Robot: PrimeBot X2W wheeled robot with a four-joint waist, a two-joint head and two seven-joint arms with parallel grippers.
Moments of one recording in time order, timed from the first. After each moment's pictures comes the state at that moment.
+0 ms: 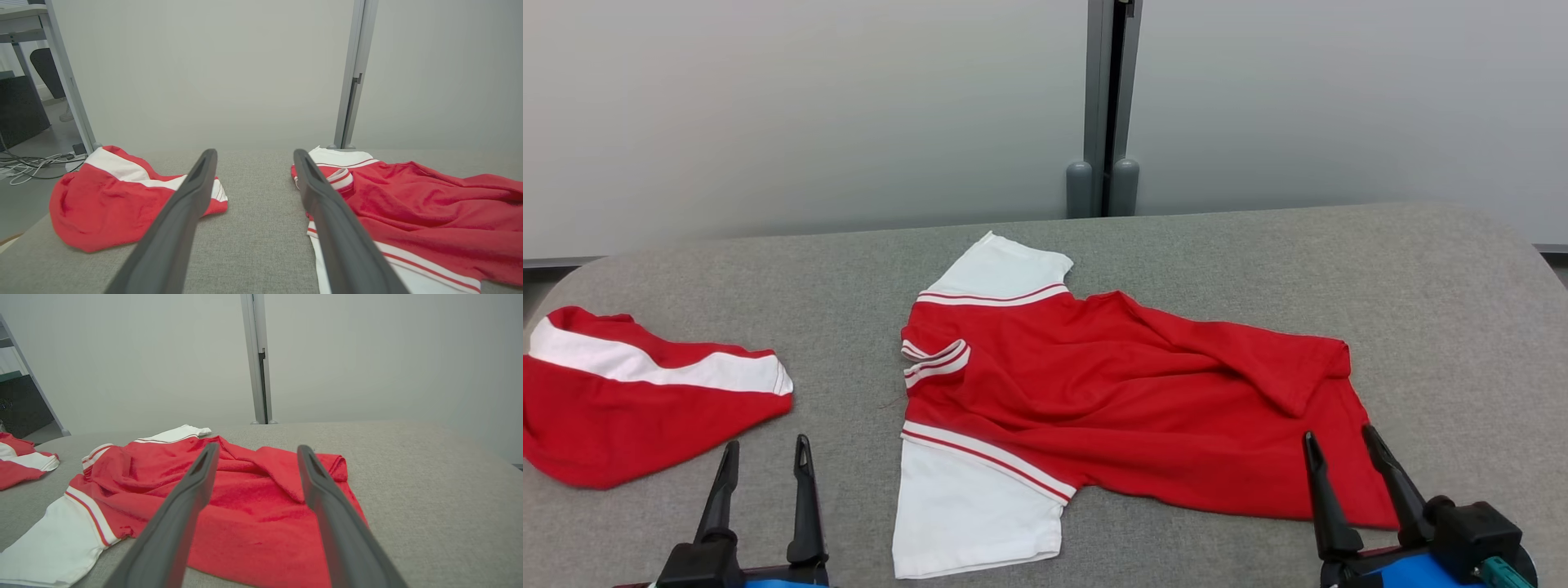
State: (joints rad) left arm 0.10 0.05 0.03 0.14 -0.06 -0.04 -0.26; right arm 0.04 -0.07 0.02 0.19 0.17 0.13 -0.26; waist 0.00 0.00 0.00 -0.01
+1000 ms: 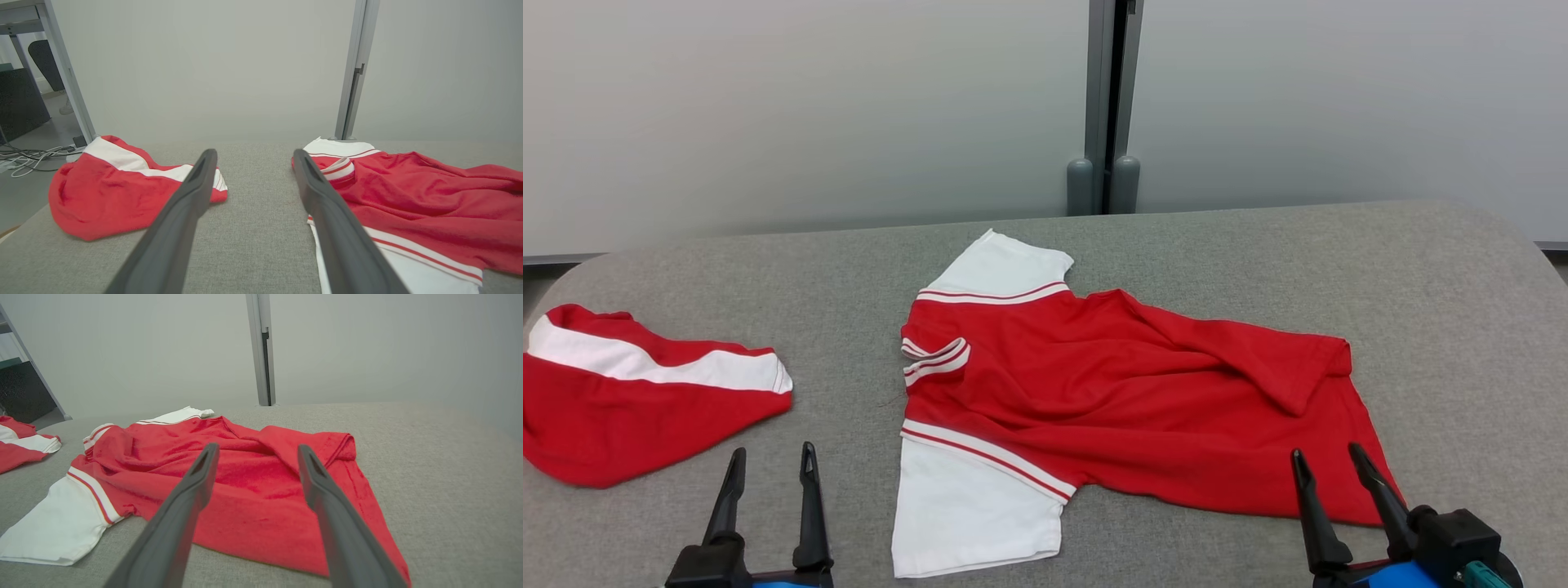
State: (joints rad) left arm 0.10 0.05 0.02 0.17 -0.06 -0.04 -0.26; right arm 0.04 -0.06 0.04 0.24 0.16 0.13 -0.26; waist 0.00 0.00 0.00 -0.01
